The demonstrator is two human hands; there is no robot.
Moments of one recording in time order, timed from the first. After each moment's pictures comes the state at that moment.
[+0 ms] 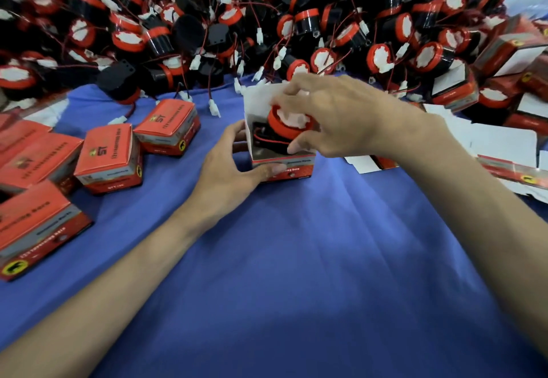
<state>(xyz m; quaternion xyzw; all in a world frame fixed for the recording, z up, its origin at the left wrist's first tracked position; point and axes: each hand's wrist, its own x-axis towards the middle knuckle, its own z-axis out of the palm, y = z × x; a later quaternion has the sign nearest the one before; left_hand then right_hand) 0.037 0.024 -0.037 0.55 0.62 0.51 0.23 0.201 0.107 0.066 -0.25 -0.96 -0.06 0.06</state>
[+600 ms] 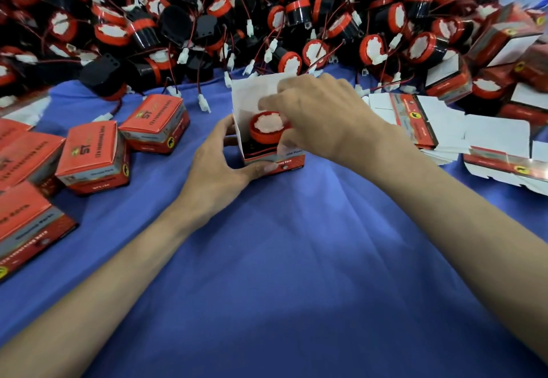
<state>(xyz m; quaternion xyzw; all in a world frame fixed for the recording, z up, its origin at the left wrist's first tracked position) 0.035 0.025 -0.039 0.57 0.63 0.48 0.21 0.184 0.099 0.053 -0.31 -0.94 -0.12 0.06</state>
